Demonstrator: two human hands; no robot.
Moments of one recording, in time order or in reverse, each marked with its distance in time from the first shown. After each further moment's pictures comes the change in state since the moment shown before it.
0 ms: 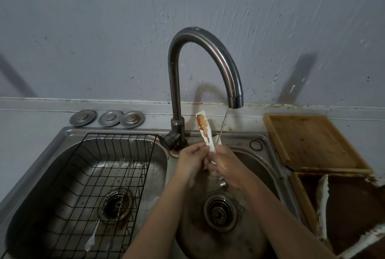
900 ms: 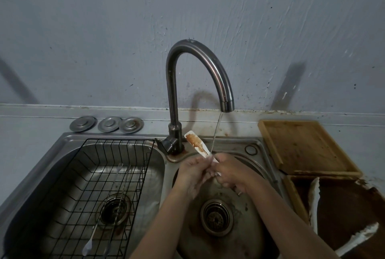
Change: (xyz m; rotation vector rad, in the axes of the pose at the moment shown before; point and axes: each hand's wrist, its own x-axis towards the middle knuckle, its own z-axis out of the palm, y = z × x) left_hand -0.014 -0.011 0.007 -0.288 -0.051 -0.141; right_hand -0.016 -0.004 -0.022 -0.380 -0.016 0.112
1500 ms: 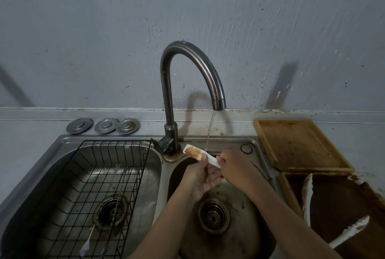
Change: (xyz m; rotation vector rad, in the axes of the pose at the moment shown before) left_hand -0.003 -0.010 0.017 0.062 0.022 -0.213; right_hand -0.012 0.009 -0.016 -0.710 0.384 -0.204
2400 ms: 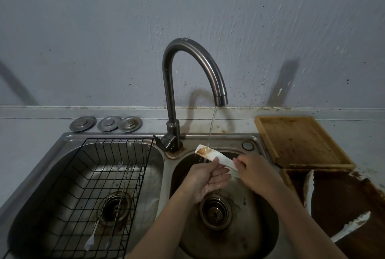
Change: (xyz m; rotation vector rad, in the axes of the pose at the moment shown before) left_hand -0.005 -0.008 -0.008 0.143 -0.127 -0.007; right_hand -0.031 0.029 -0.012 -0.011 0.097 0.015
